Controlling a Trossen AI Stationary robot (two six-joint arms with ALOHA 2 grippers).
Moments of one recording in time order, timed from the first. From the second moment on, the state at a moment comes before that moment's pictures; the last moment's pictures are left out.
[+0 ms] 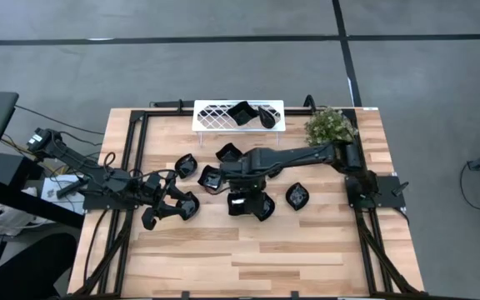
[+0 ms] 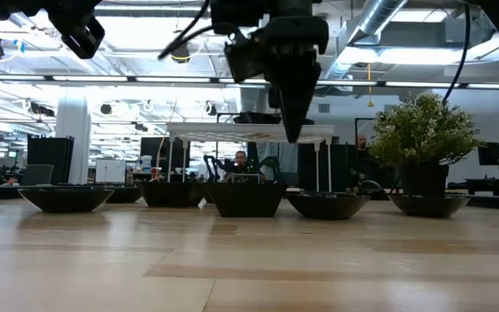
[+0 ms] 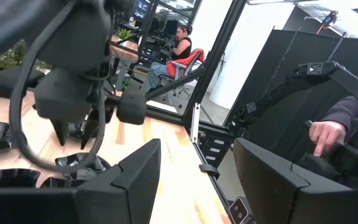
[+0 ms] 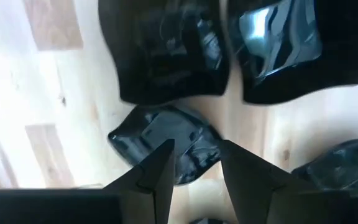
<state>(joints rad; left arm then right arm) -0.50 0.81 0.26 0.44 -0.24 -0.34 0.03 2.08 1.87 -1.28 -0.08 0.09</state>
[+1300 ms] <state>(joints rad) -0.50 0.81 0.26 0.47 -0.24 -0.32 0.01 1.95 1.43 -0.72 -0.13 0.42</state>
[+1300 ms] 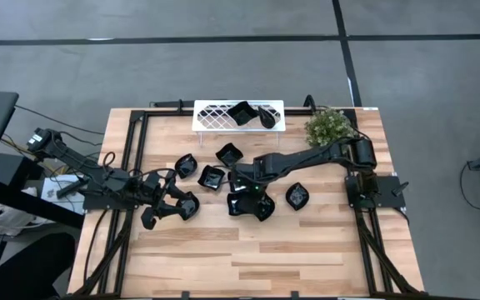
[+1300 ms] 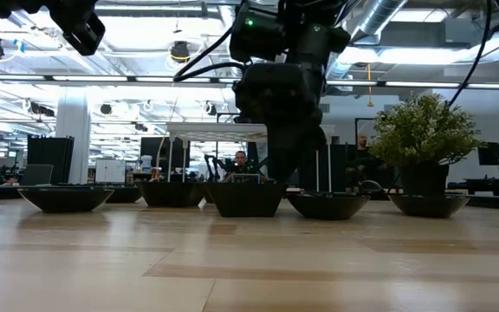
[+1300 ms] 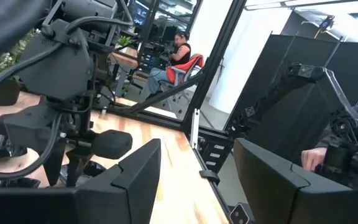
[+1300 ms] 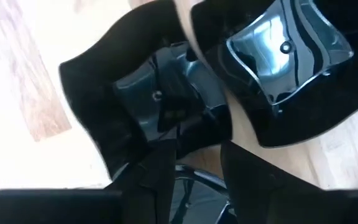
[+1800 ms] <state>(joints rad) -0.50 0.81 0.26 0.47 -0.24 -0.32 0.00 1.96 1.44 -0.73 -0.13 0.50</state>
